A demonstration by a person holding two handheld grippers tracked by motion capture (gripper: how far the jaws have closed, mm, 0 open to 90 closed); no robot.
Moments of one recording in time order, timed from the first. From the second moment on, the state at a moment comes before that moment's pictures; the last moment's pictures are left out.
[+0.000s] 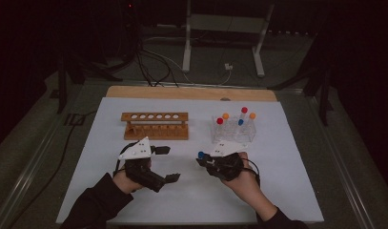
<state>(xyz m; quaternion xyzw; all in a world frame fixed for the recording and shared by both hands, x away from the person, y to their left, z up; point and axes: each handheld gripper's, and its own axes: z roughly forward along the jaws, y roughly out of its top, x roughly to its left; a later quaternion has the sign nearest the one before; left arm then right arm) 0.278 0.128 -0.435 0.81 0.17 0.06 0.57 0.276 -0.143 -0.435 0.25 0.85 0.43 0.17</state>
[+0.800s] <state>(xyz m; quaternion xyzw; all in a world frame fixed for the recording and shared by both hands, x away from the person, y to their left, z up) 0.289 0.082 -0.429 0.81 0.14 0.09 0.56 0.269 -0.132 -0.437 0.23 0.86 0.43 0.15</state>
